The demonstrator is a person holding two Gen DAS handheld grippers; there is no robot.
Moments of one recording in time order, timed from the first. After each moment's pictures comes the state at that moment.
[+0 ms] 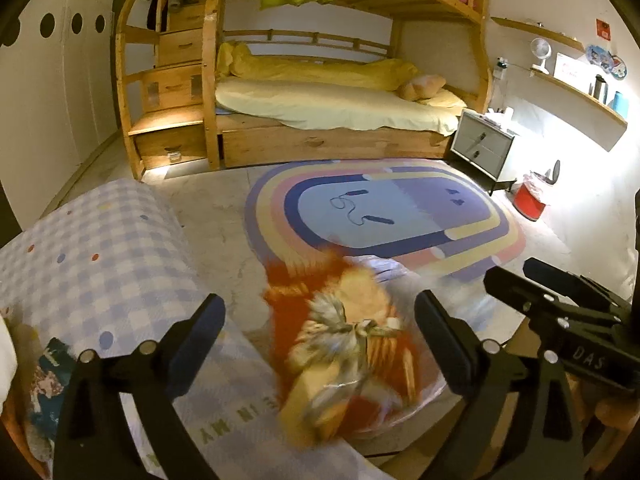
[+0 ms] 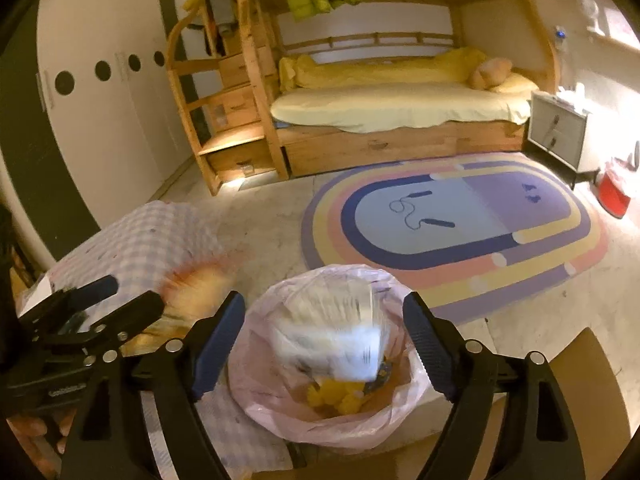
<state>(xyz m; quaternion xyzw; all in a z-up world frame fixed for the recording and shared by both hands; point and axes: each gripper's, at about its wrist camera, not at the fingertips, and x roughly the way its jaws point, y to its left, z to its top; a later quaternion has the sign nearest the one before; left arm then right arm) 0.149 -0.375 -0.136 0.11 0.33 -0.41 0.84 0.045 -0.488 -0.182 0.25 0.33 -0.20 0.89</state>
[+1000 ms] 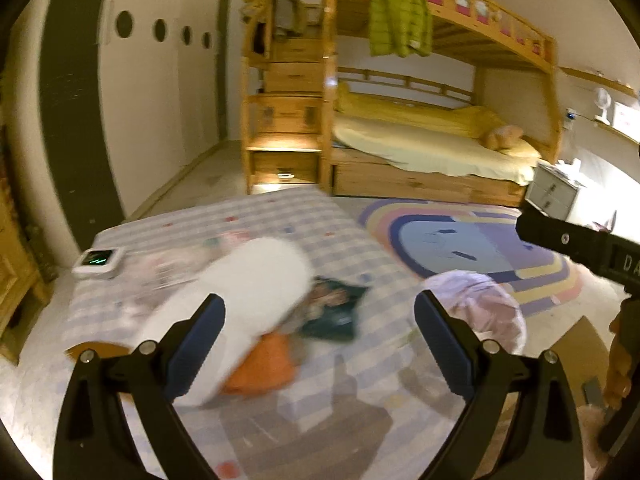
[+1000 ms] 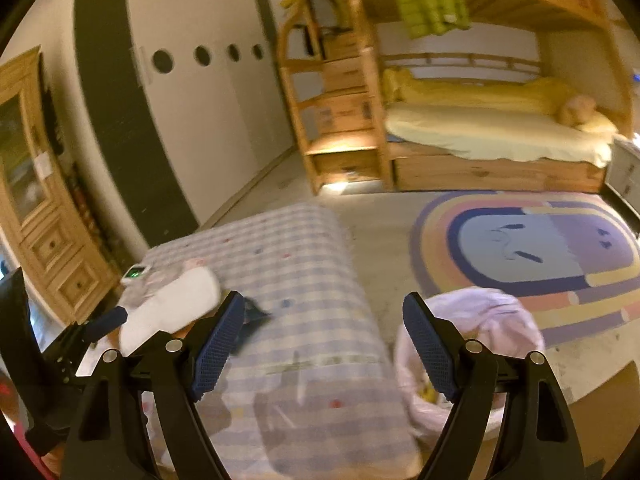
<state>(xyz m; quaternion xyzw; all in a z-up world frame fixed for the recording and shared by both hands) 0.135 -0.153 -0.081 0.07 0.28 -0.26 0.92 0.091 -0.340 -0.075 0.21 0.31 -0.04 0.93</state>
